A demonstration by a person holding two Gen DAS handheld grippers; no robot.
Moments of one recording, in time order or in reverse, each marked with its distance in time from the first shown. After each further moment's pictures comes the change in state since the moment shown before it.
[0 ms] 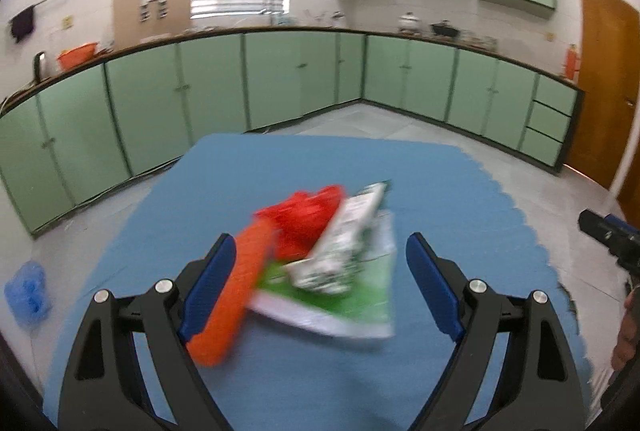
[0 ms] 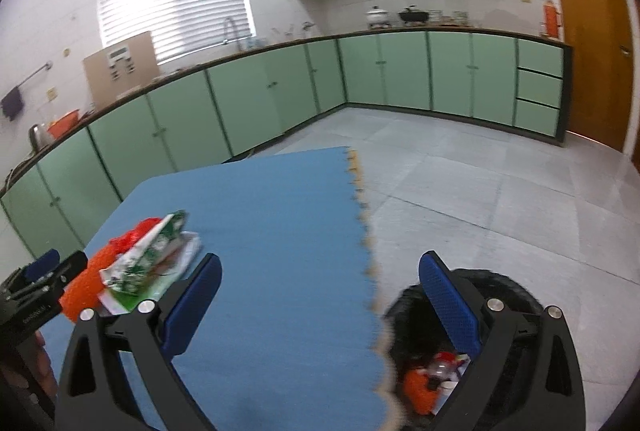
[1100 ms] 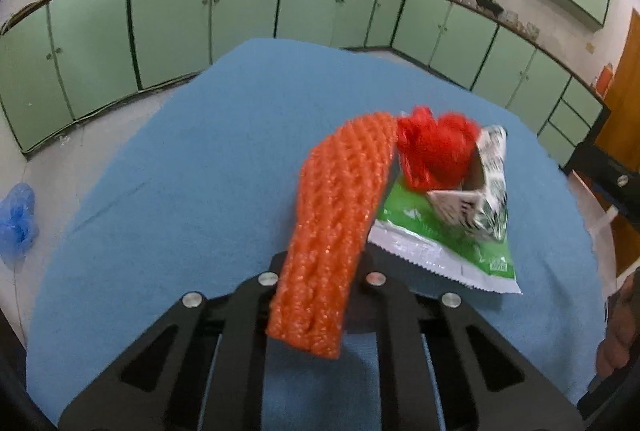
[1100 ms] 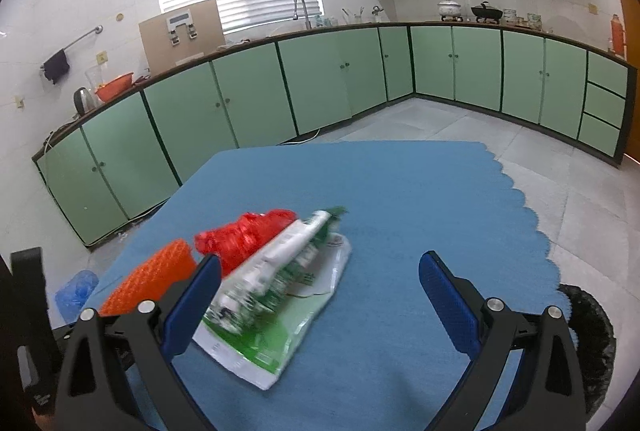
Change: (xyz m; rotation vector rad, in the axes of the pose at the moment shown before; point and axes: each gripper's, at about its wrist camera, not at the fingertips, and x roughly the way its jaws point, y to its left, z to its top) left arm 0.050 0.099 -0.029 -0.175 0.215 -0.021; right arm 0.057 0.142 0.000 -0.108 0.062 0.171
